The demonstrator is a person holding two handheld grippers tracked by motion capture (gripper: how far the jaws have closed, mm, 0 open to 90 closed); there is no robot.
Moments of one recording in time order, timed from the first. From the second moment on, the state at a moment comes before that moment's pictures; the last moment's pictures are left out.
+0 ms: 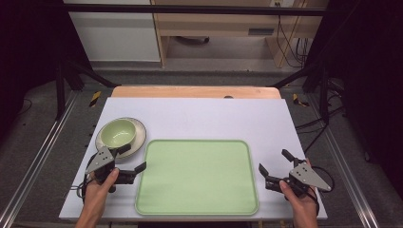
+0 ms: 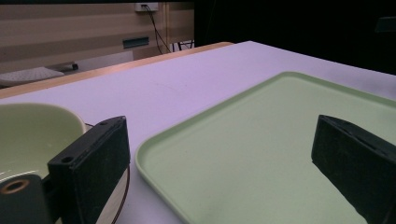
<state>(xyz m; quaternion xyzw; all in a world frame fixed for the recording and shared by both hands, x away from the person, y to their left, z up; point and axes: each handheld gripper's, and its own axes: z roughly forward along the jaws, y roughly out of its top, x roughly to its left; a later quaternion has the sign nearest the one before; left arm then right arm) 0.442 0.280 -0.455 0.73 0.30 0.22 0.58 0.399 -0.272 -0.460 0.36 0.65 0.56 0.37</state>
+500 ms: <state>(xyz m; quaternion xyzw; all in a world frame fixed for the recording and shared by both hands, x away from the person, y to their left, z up) 0.445 0.279 -0.447 0.71 0.33 0.22 0.58 0.403 -0.260 -0.461 0.36 0.66 0.55 0.36</state>
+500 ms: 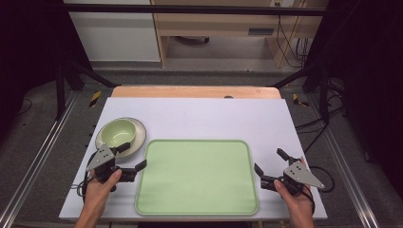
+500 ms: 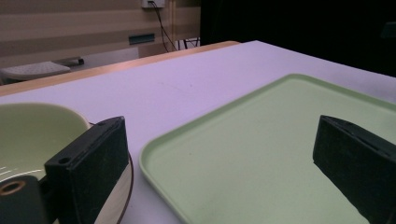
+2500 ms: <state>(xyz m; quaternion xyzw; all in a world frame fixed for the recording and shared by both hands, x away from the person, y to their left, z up) 0.564 0.366 -0.424 0.74 0.54 0.23 0.33 0.401 -0.250 -0.462 0.36 0.67 0.55 0.35</state>
